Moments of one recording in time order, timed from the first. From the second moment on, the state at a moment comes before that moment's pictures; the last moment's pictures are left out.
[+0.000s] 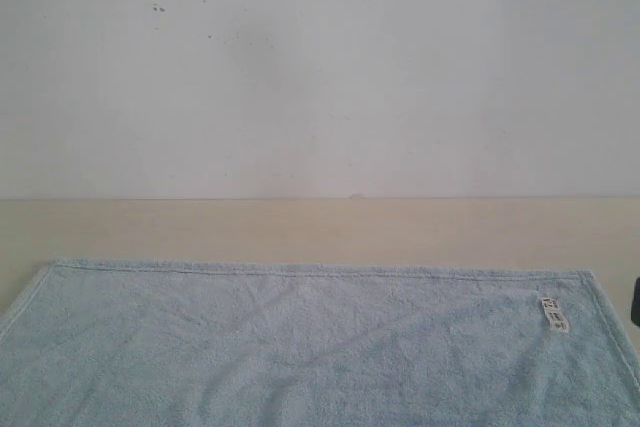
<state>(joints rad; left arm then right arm) -0.22 0.33 -0.38 -0.27 0.52 -0.06 0.24 0.43 -0.46 0.90 0.57 -0.66</state>
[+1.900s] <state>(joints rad) -0.22 0.10 -0.06 -0.18 0.21 -0.06 0.24 0.01 0.00 0.21 0.30 -0.03</state>
